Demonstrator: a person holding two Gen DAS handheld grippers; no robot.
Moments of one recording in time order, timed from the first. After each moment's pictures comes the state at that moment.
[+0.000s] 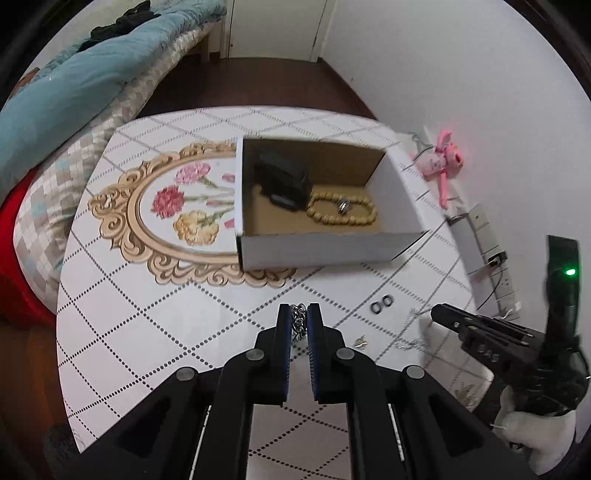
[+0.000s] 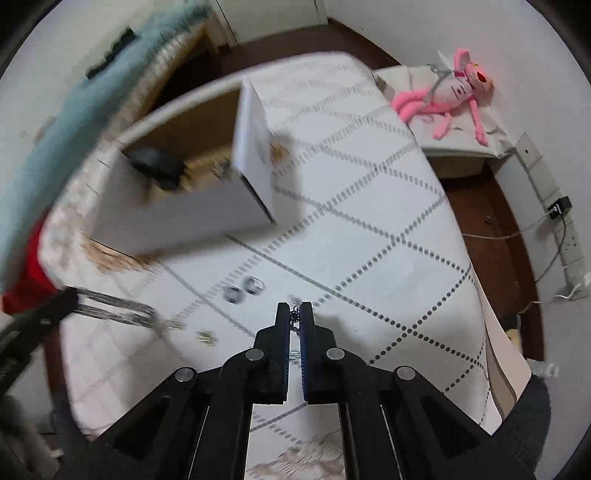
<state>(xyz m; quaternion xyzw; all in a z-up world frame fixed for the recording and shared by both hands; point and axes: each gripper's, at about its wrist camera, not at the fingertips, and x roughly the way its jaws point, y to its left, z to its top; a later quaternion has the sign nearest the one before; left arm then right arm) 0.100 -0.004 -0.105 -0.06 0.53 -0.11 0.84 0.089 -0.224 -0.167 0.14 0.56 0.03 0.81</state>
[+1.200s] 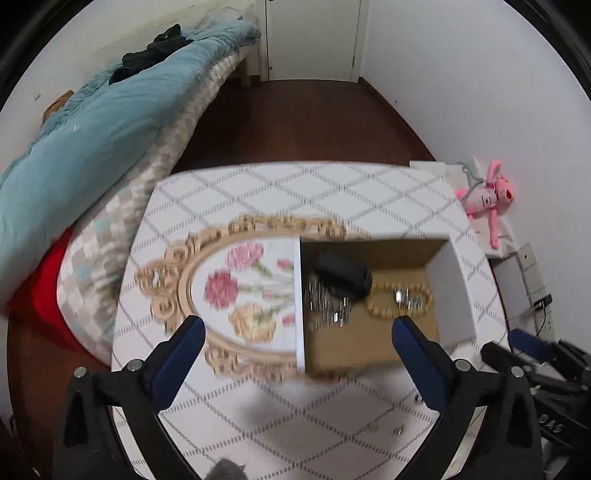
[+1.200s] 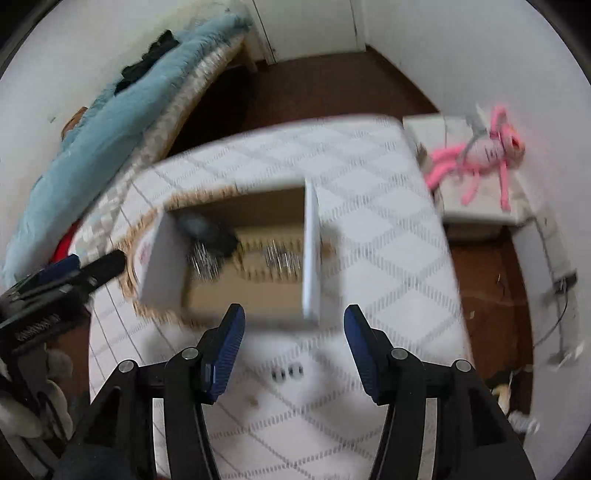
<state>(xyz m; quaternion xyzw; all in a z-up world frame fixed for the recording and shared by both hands) 0.168 0.008 -0.089 -0.01 0.50 -0.01 0.86 0.146 -0.199 -0.135 0.09 0.55 0.07 0.83</state>
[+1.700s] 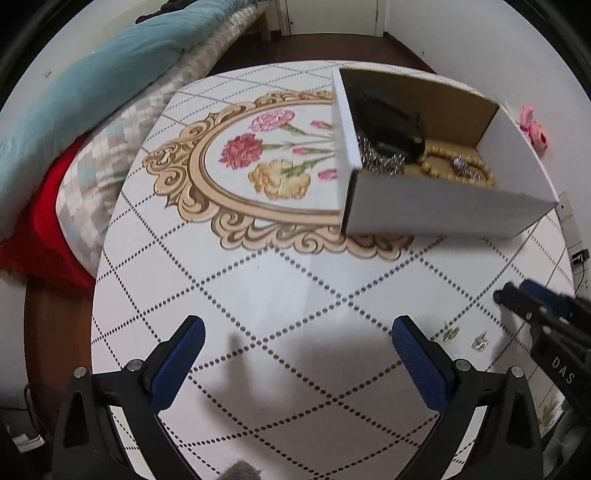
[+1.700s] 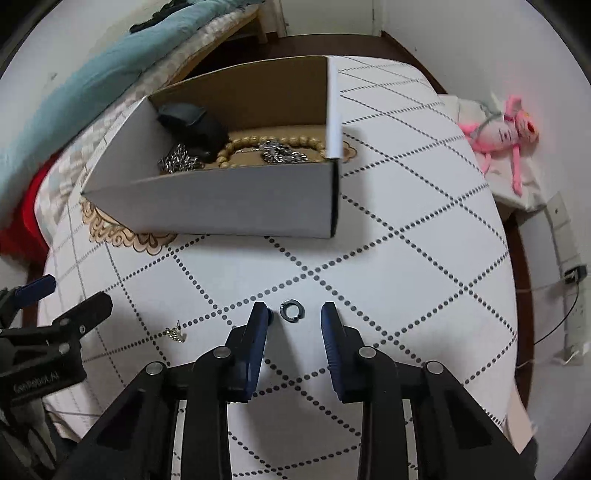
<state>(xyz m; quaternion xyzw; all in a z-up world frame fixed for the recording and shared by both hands) 0.110 0.014 -0.182 0.02 0.57 0.04 0.82 0.114 -0.162 -0.219 0.02 0.57 0.08 0.82</state>
